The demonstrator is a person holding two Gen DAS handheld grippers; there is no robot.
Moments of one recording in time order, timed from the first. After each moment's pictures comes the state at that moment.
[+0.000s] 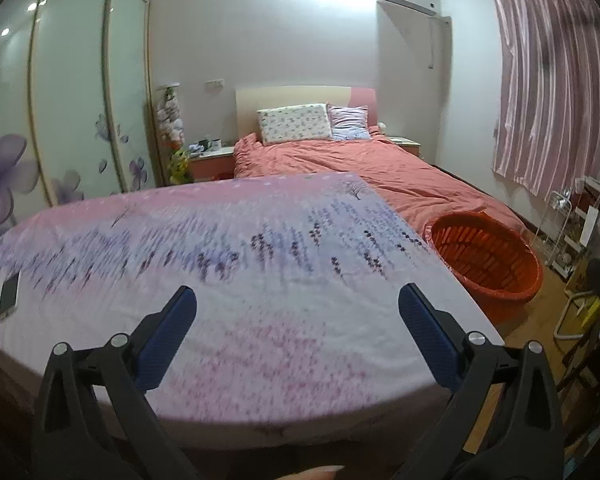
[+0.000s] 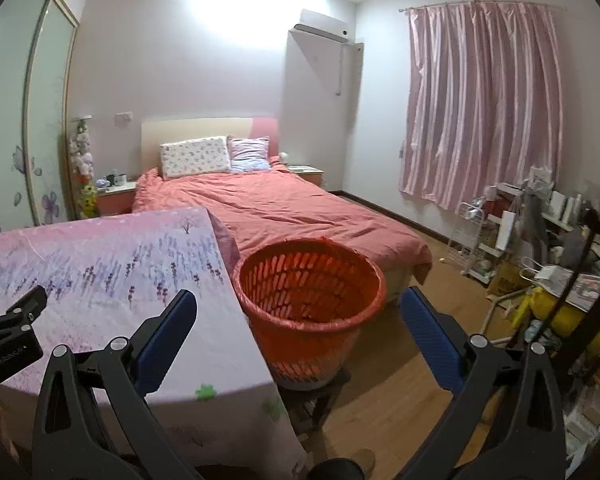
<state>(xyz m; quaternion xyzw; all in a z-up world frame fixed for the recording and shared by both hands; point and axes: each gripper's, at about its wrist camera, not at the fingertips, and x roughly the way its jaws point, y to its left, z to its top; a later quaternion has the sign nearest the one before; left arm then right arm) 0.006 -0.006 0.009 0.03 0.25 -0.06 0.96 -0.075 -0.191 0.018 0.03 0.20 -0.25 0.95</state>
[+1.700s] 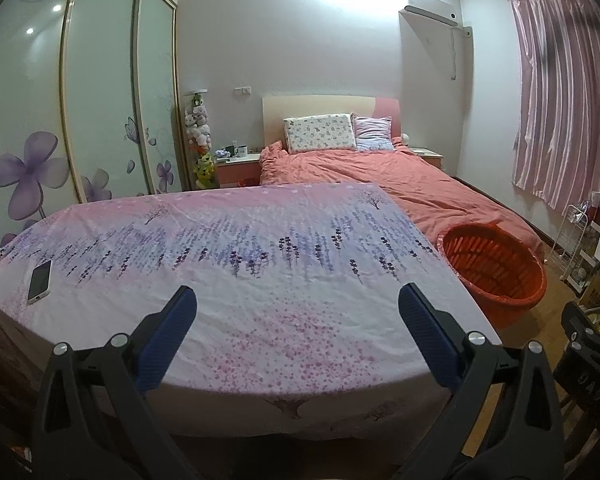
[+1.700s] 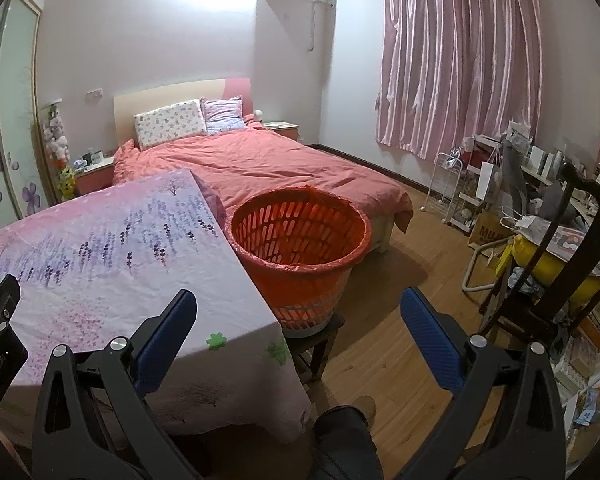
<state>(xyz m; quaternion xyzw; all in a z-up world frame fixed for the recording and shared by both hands) -0.031 -0.001 0.026 0.02 0.24 -0.02 0.97 -0.090 -0.178 0.014 0.07 0.27 -0.28 0.92</state>
